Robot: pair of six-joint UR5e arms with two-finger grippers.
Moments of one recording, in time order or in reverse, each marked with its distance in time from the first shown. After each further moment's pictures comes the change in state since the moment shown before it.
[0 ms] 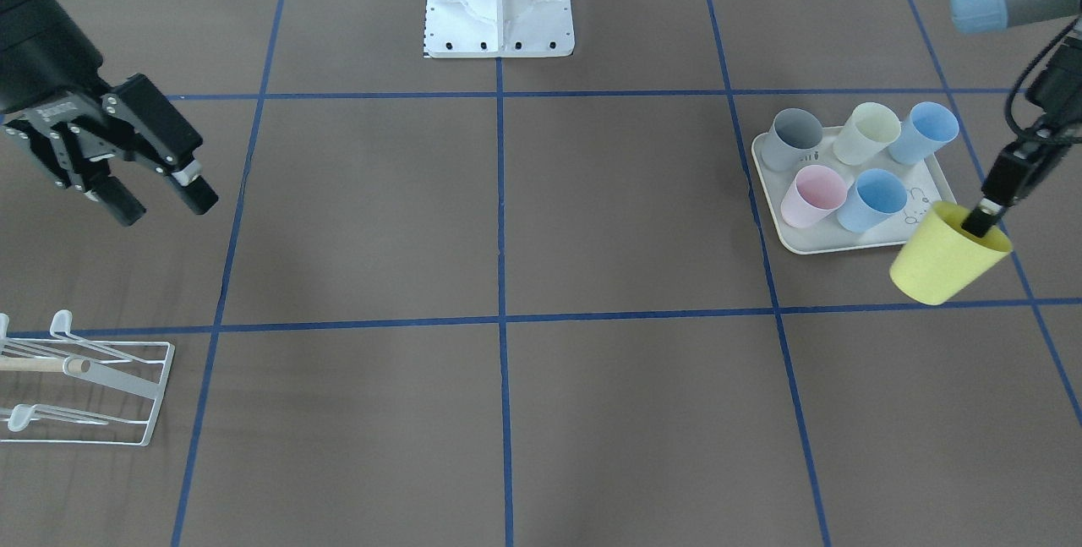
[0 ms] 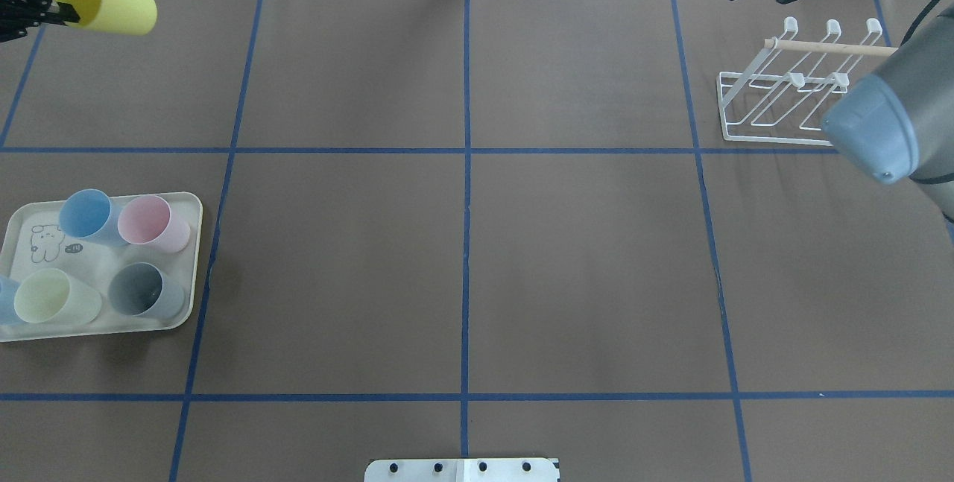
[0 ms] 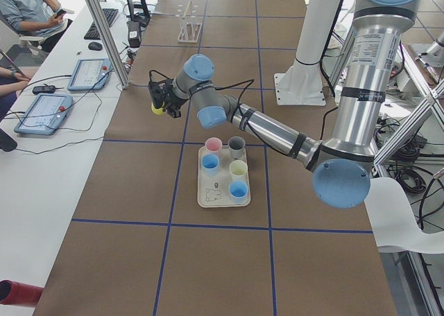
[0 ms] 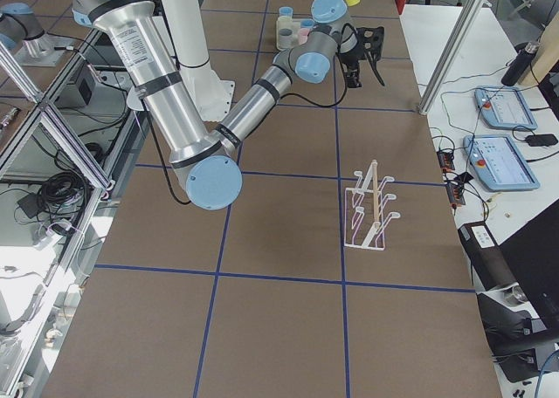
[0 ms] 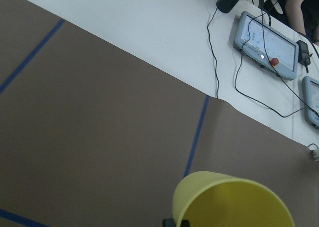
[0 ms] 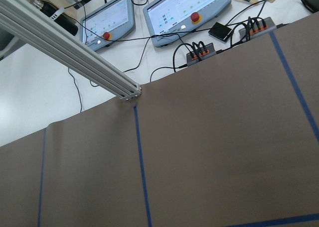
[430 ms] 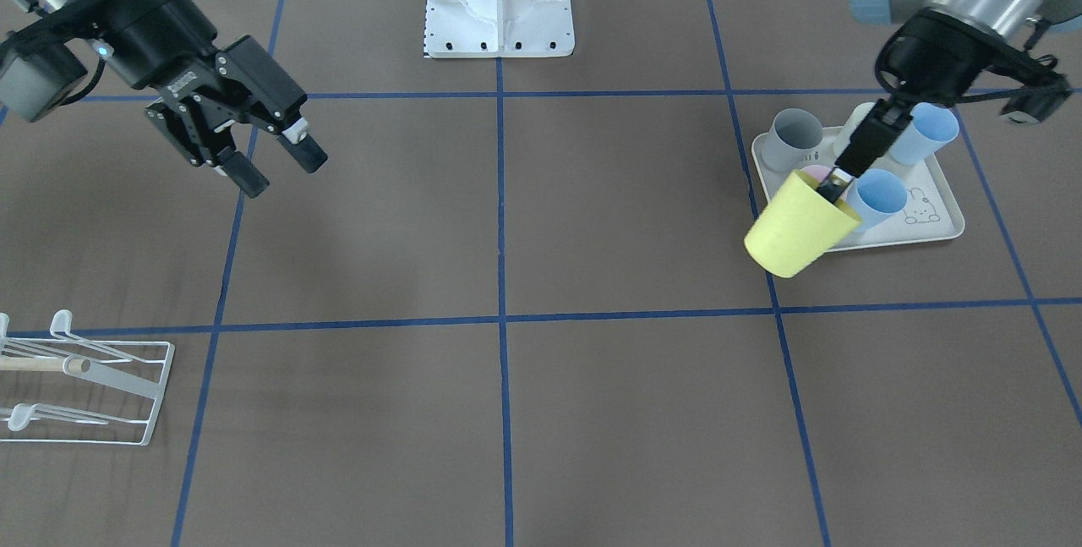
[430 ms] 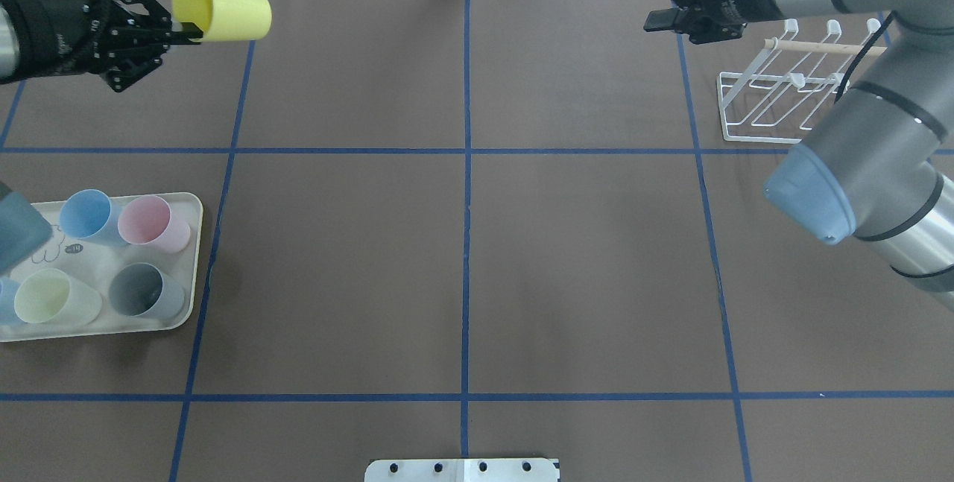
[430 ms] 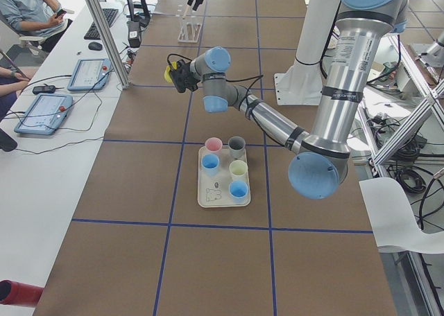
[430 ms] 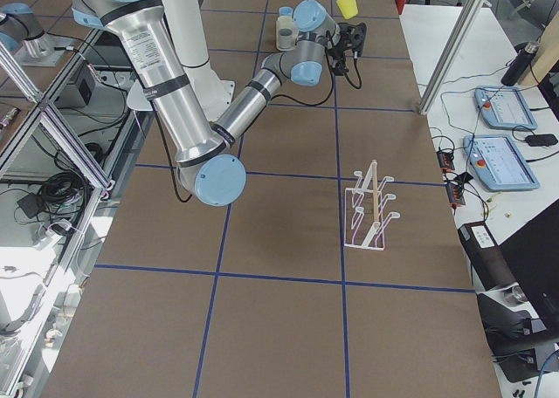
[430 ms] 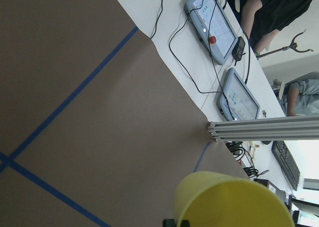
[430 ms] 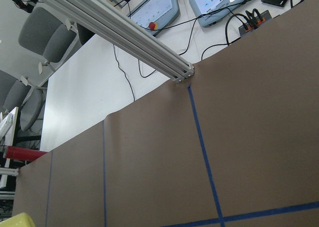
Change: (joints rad) left arm 0.237 -0.065 -0.018 -0.219 0.223 -0.486; right arm -0.146 0.001 -0.005 0.243 -0.133 0.221
